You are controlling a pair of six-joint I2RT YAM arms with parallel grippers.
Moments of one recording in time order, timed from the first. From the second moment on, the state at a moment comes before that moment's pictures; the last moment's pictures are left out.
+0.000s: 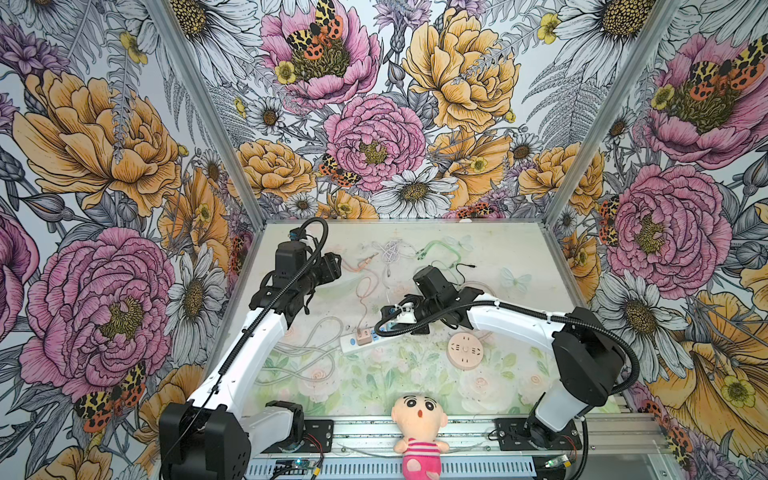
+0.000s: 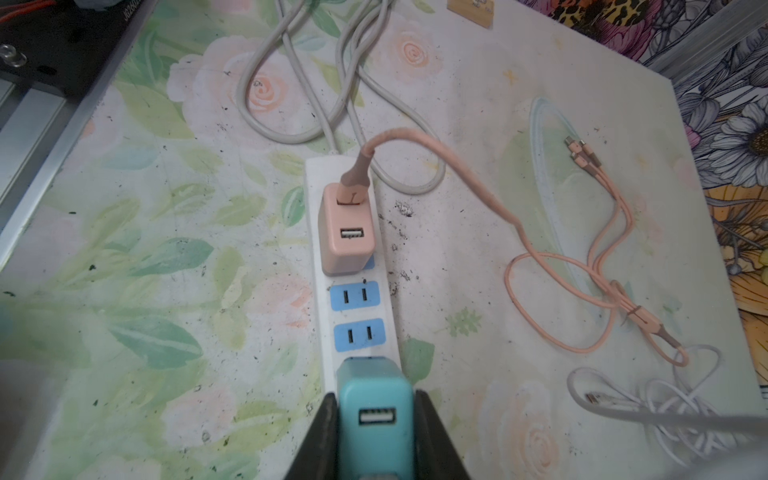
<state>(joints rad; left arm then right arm) -0.16 1.16 0.95 -0.31 0.10 -0.45 0.77 1.65 1.10 -0.31 -0.47 -0.88</state>
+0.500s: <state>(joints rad) -0.16 1.16 0.95 -0.31 0.10 -0.45 0.77 1.70 1.10 -0.32 -0.44 -0.92</state>
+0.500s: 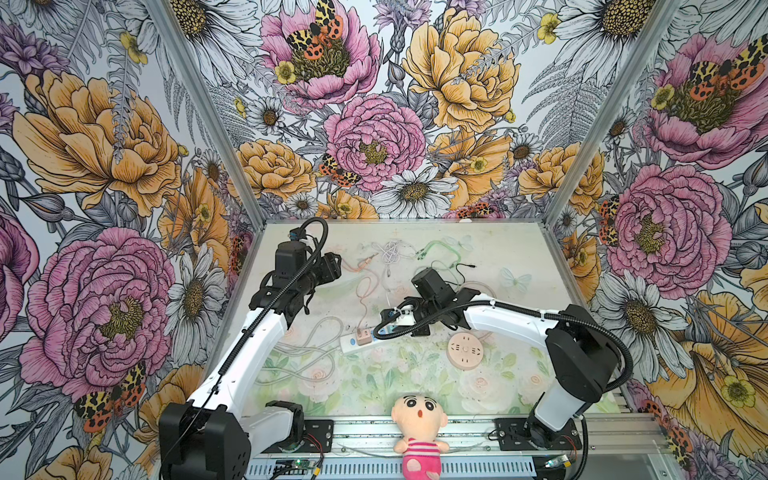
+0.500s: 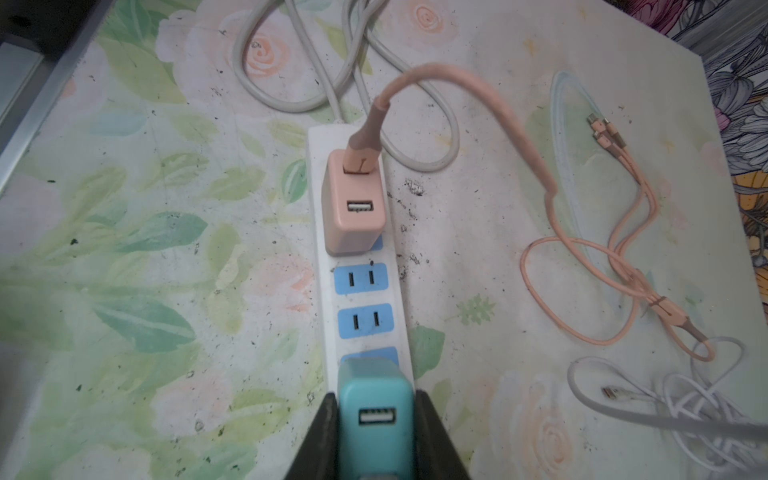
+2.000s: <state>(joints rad) -0.15 1.16 0.95 -0.31 0.13 -0.45 0.81 1.81 1.20 -0.43 -0.48 -0.90</state>
